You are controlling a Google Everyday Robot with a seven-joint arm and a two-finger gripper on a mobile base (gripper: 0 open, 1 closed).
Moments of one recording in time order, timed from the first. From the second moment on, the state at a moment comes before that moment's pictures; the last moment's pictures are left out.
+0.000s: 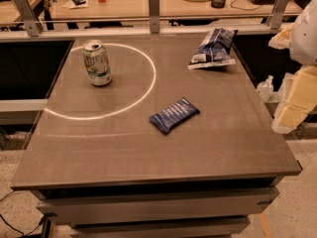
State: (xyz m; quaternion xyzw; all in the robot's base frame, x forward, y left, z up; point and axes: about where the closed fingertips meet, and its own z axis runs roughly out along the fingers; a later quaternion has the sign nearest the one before) arm 0.438 -0.217 0.976 -0.60 0.78 -0.03 0.16
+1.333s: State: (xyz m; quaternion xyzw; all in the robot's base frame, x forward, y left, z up) arm 0.439 -0.155 1.006 -0.59 0.76 0.06 0.27
